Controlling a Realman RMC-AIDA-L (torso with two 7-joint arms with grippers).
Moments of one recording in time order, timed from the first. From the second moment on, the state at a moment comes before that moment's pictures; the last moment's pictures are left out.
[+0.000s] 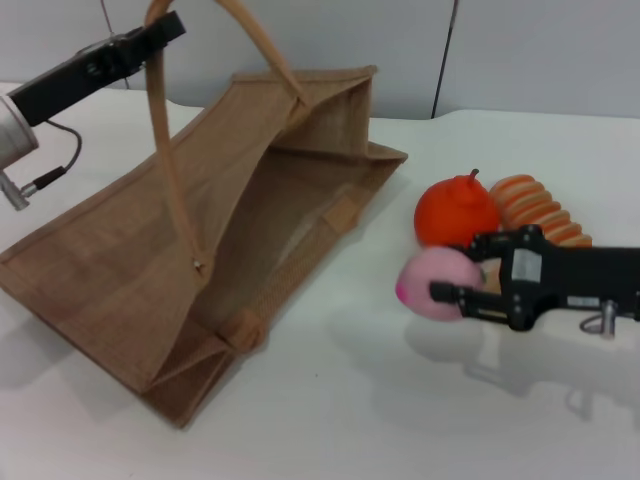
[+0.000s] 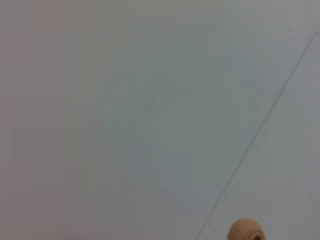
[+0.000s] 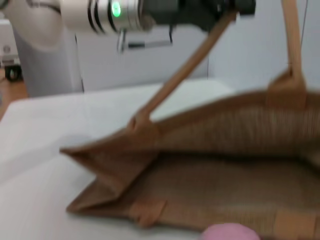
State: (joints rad) left arm -0.61 -1.92 0.66 0.35 -1.75 -1.36 1.62; right arm 0.82 2.03 0.14 -0.35 0.33 1.59 -2.24
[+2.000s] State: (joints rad) left arm -0.65 -1.91 0.64 0.35 -1.79 -1.73 1.48; right arm 0.99 2.04 0.31 0.15 0.43 0.87 -2.65
